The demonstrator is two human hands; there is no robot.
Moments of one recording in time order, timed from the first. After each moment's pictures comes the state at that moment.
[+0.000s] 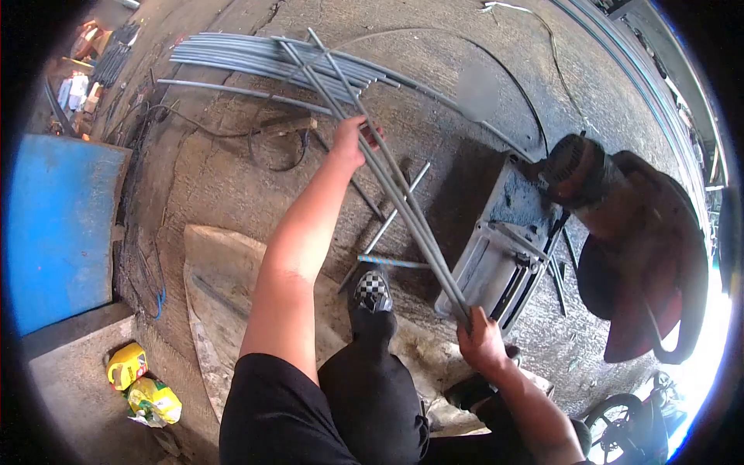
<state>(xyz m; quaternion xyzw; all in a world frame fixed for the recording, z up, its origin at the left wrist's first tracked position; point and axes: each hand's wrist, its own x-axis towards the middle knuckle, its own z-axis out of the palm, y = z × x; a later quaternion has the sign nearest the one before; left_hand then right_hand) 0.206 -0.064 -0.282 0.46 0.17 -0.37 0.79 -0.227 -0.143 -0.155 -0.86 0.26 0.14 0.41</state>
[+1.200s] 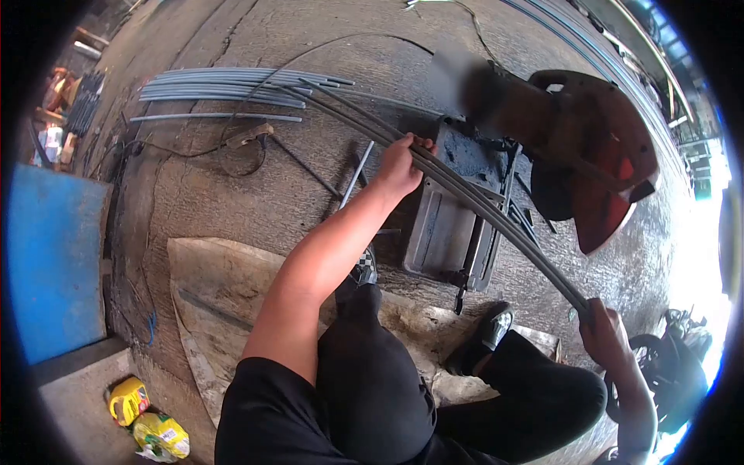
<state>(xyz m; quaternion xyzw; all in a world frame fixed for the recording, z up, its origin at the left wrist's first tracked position) -0.018 -0.154 -0.210 0.22 0.12 -0.46 0.85 -0.431 -0.239 0.028 -0.92 0.31 0.16 0.16</state>
